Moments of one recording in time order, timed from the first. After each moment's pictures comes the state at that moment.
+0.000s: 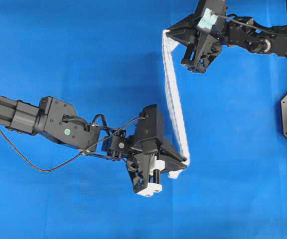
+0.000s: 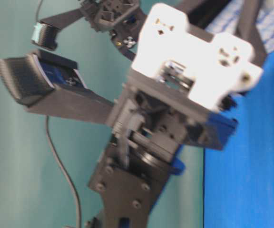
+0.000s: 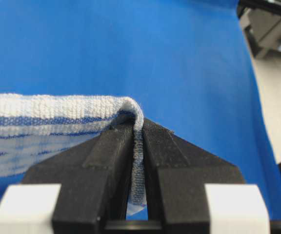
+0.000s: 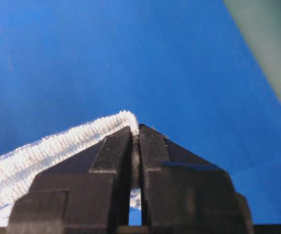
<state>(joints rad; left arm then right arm) -0.21 0.35 0.32 -0.05 -0.27 -0.34 -0.38 -0.16 0.78 0.65 -0.10 -0.55</state>
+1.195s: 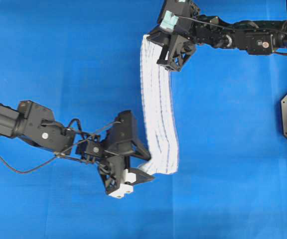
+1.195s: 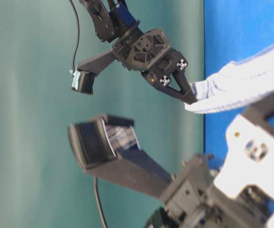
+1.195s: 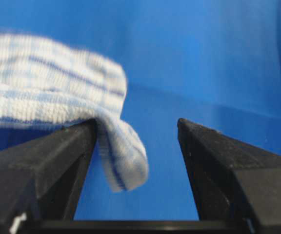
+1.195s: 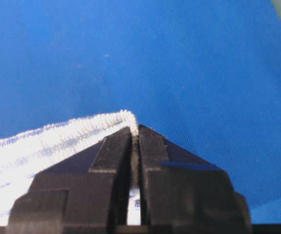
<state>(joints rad) -0.26 0.28 0.54 -0.08 -0.27 -0.44 -0.39 0.08 0.61 0.64 -0.07 -0.55</state>
